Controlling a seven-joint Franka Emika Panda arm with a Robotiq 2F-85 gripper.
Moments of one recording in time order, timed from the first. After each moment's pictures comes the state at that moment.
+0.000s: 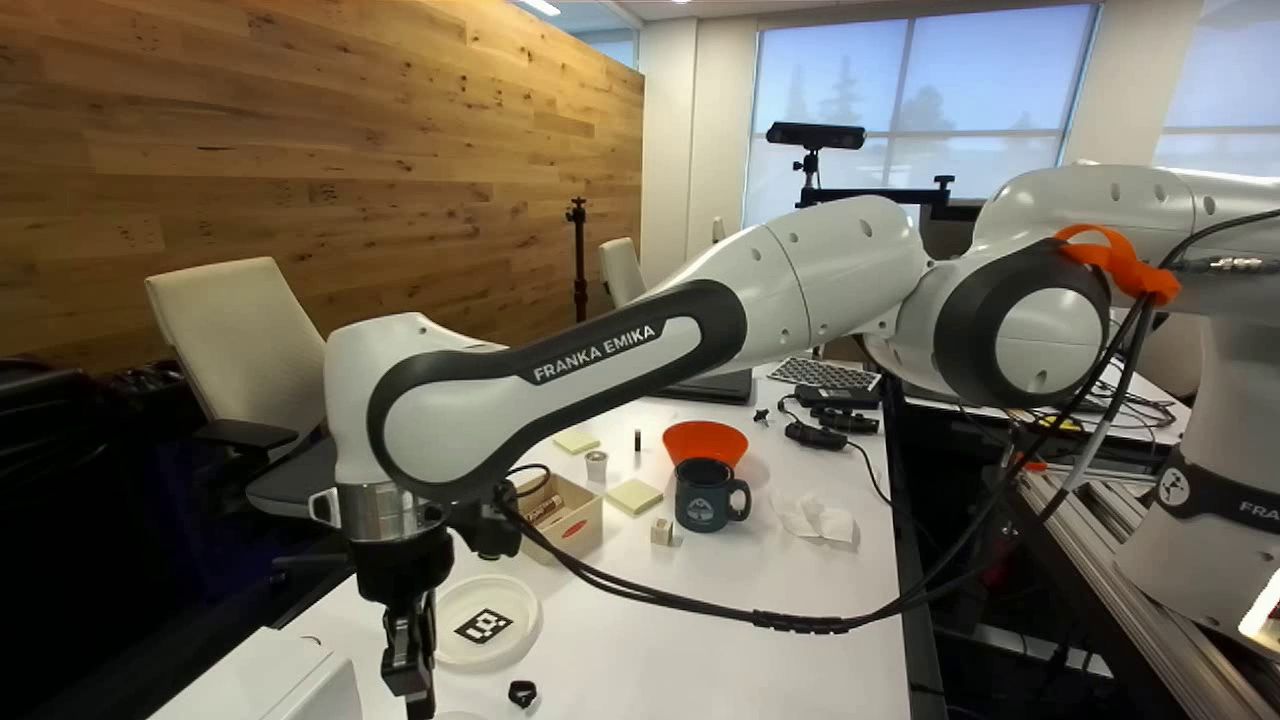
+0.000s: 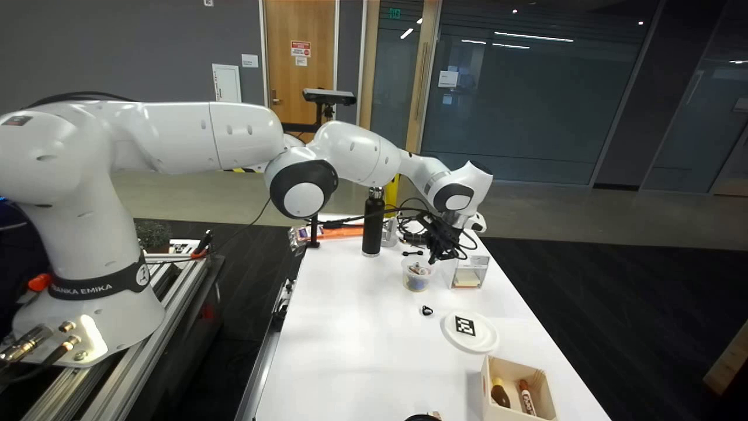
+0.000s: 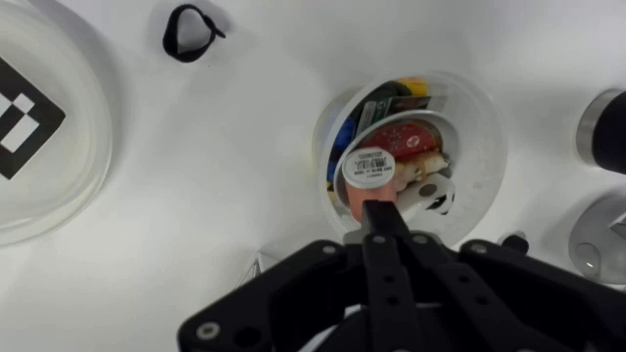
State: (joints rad) arm 0.25 1.48 0.17 -0.45 0.05 1.87 -0.26
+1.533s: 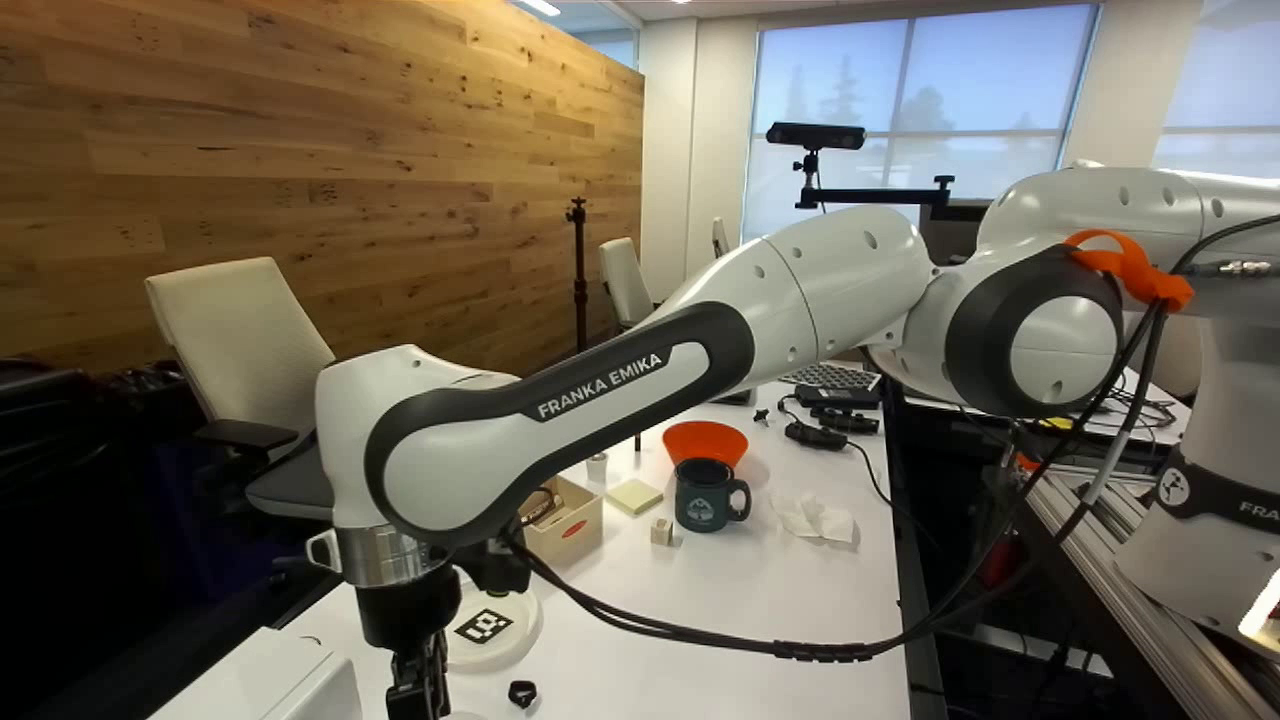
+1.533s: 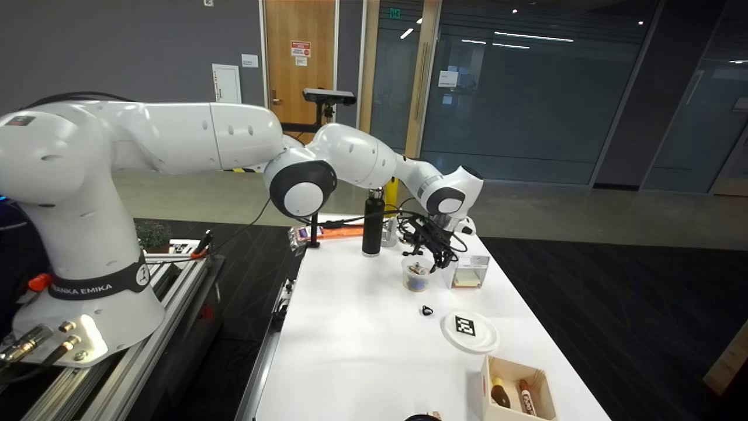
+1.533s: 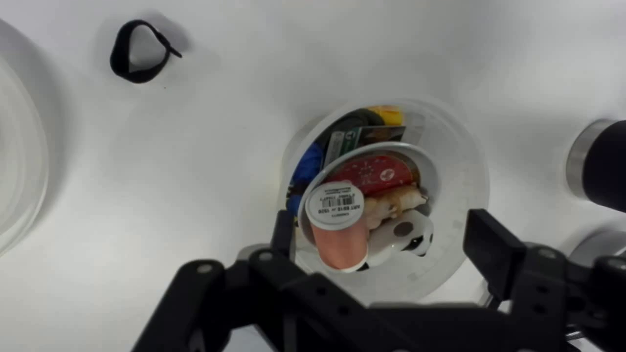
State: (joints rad) arm 0.28 1.49 0.17 -0.48 0.05 1.87 -0.26
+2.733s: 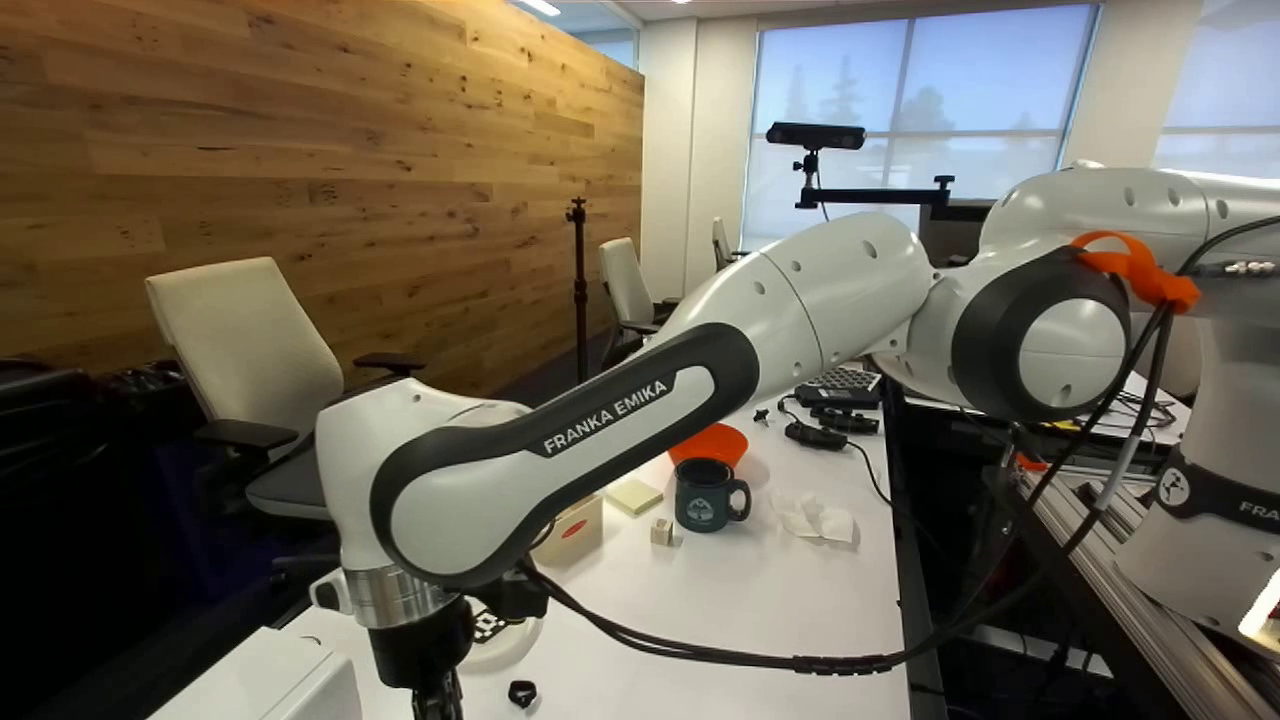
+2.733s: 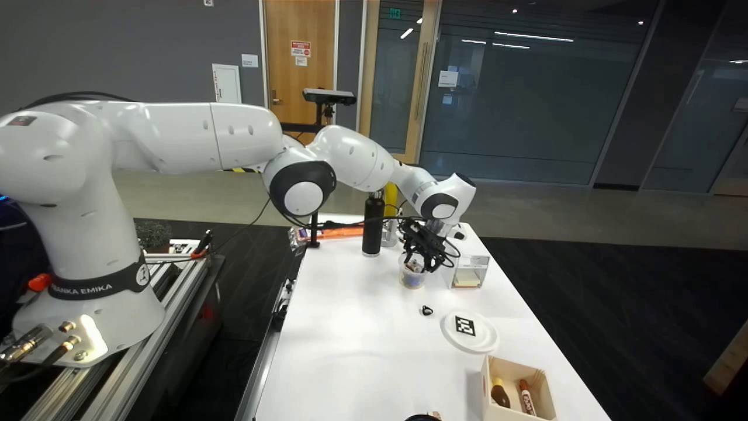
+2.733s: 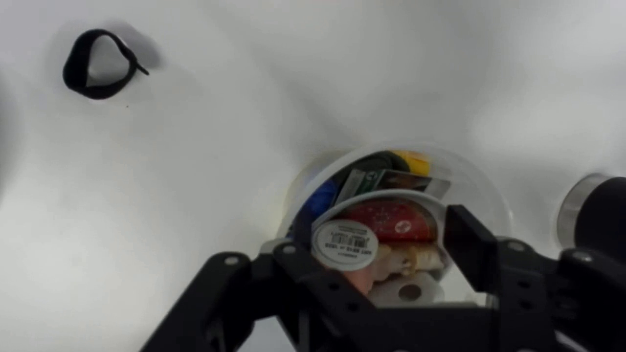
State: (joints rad) arm 0.30 1.49 0.17 -0.54 0.05 1.87 -0.34
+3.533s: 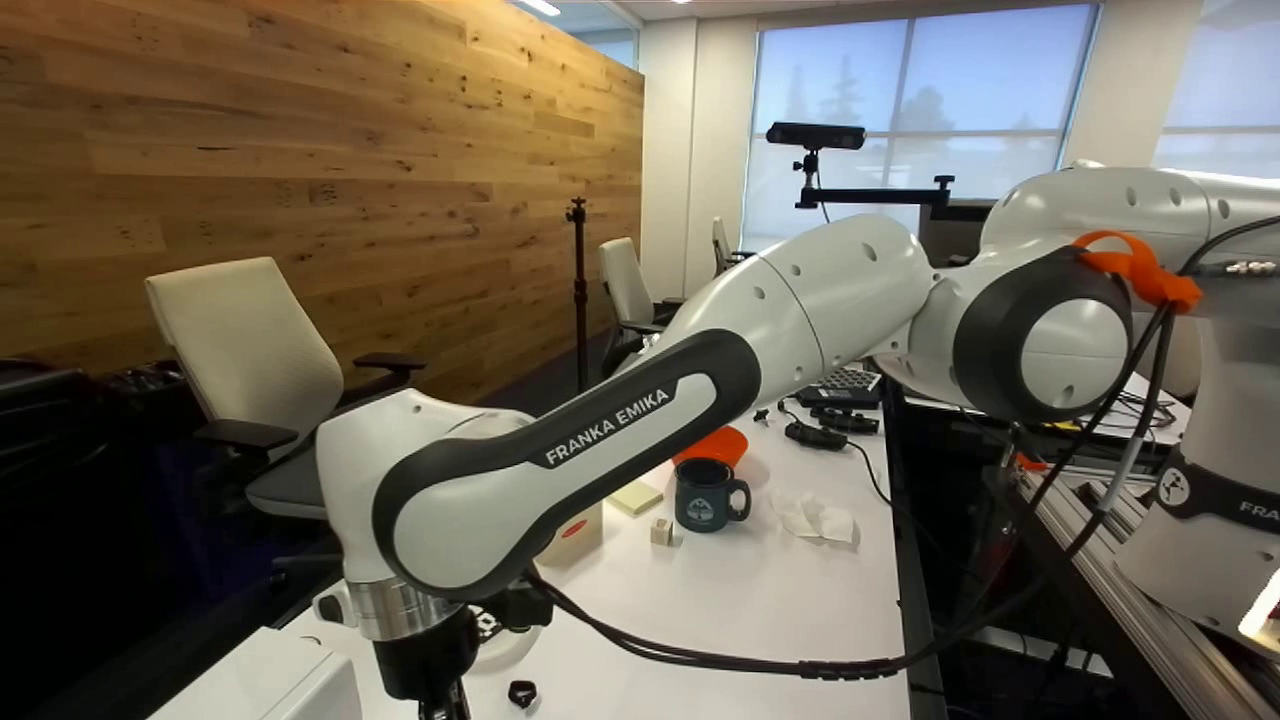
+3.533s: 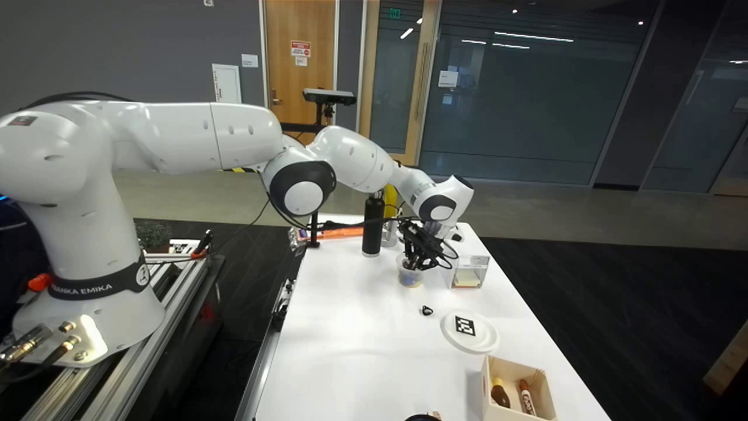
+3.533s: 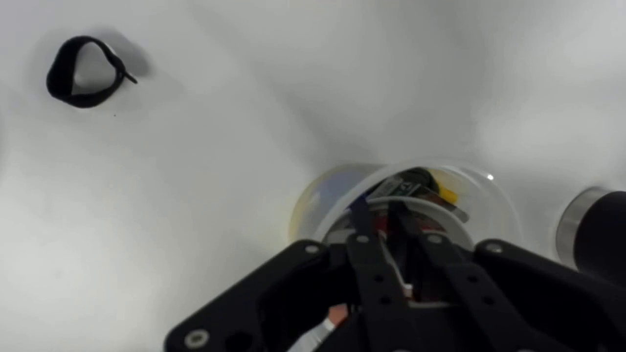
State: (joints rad) arm 0.30 1.49 0.17 -0.55 0.05 1.87 -0.35
